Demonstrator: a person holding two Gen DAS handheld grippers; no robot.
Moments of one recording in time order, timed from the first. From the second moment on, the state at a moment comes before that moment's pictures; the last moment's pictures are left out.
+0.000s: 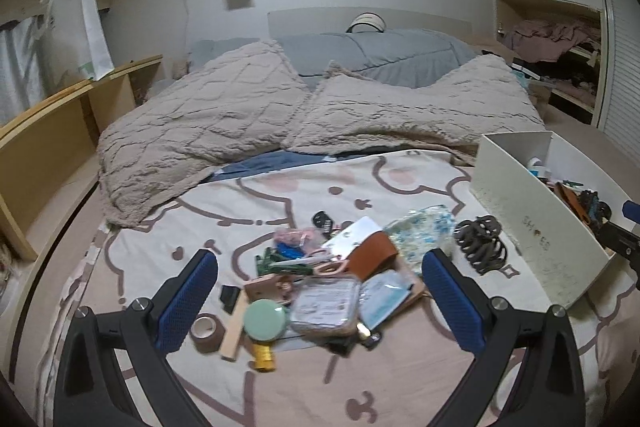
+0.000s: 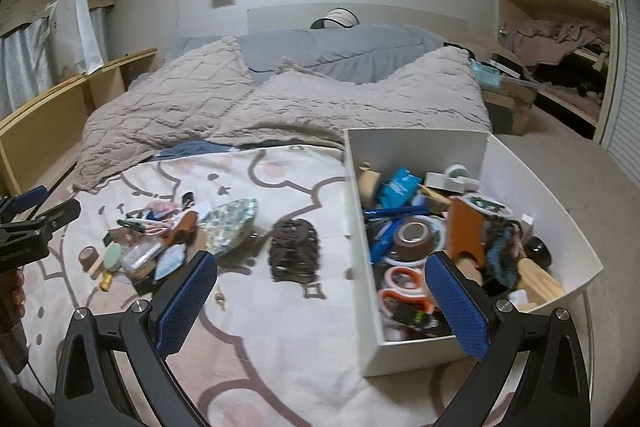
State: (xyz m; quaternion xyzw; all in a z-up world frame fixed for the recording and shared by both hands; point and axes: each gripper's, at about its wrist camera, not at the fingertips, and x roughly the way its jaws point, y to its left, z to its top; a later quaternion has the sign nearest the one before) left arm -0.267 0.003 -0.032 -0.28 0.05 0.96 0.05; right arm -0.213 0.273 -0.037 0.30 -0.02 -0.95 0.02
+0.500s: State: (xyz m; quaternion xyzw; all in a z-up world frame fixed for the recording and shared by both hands) left arm -0.270 -0.056 -0.039 -0.28 0.02 0.96 0.01; right arm -0.225 0.222 -0.048 0.30 0.00 -0.95 0.04
